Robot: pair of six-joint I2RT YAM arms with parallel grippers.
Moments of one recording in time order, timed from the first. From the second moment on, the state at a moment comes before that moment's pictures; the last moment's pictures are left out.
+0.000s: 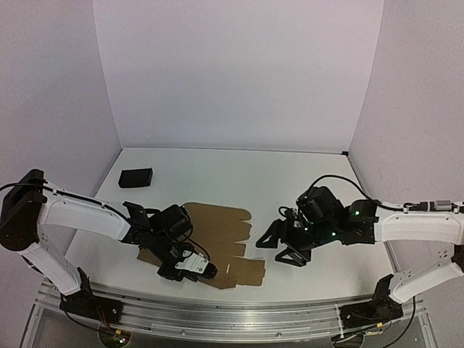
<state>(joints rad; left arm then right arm) -1.04 1.54 0.80 -0.44 0.38 0.87 0.99 1.28 0.79 -0.36 -0.23 1.29</state>
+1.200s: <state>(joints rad) -0.86 1.69 0.92 -0.53 0.56 0.73 0.98 1.76 0.84 -0.09 -0.37 1.29</state>
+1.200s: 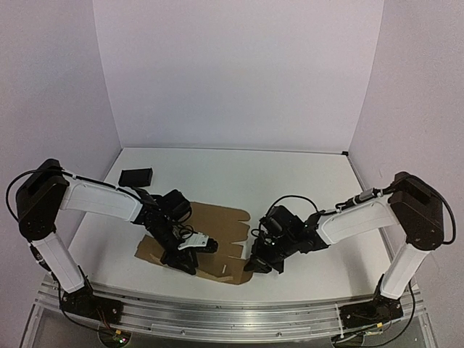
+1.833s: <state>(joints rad) -0.86 1.71 0.94 -0.55 0.59 0.77 1.00 1.73 1.01 -0.37 -0.34 1.25</state>
